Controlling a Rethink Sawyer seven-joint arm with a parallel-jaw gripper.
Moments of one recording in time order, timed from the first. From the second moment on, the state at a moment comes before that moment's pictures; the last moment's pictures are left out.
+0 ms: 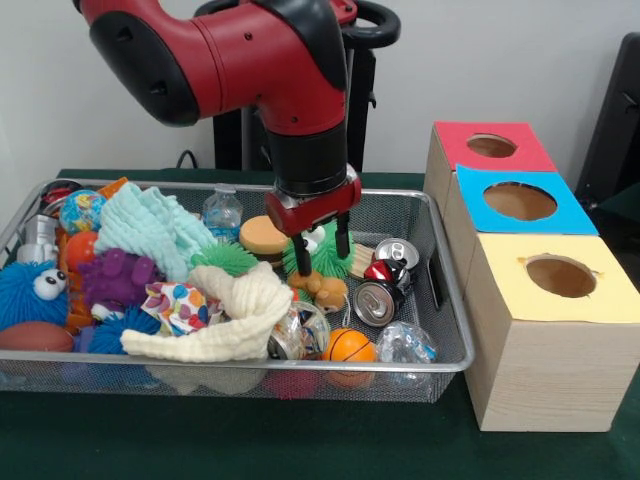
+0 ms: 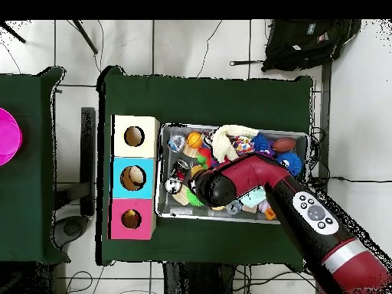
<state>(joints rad) -0.84 -0.45 0.82 1.78 -0.97 0.72 1.64</state>
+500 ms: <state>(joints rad) -0.84 -0.42 0.81 1.82 -0.98 0.68 1.64</state>
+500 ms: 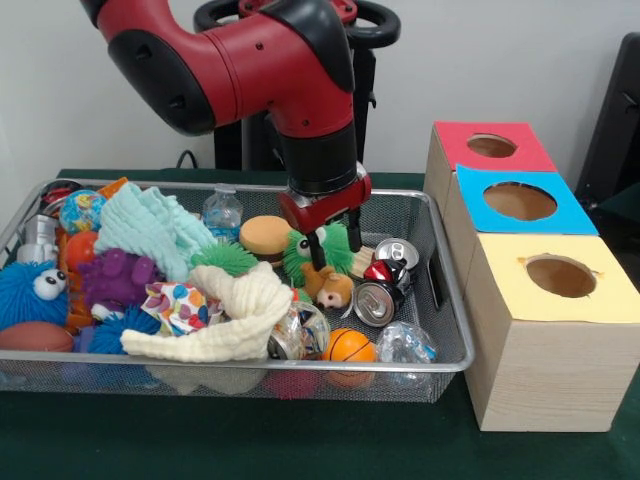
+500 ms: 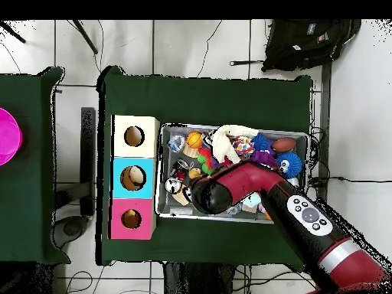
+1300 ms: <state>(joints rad) -0.86 -0.42 0.80 1.83 -0.99 0.66 1.64</state>
